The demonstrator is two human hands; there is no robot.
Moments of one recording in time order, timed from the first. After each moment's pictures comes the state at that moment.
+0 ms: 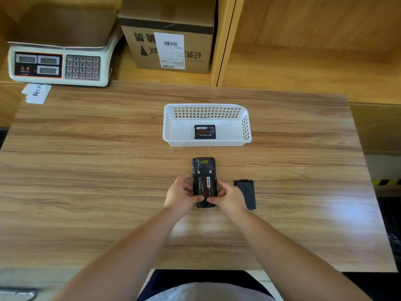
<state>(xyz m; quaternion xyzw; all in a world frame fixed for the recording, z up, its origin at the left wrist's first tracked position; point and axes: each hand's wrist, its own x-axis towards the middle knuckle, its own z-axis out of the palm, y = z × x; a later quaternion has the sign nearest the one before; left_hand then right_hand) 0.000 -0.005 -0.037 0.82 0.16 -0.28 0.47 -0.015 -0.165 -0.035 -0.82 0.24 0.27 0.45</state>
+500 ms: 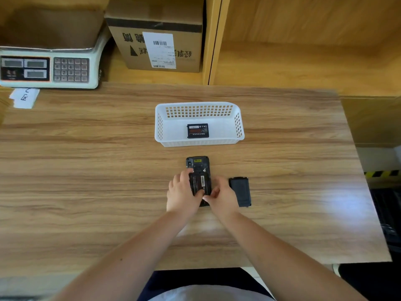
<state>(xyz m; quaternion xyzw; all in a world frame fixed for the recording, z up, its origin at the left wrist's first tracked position) -0.006 -0.030 -0.019 0.91 0.08 -0.21 0.35 -0.027 -0.154 -0.034 -0.84 0.23 0.18 0.46</state>
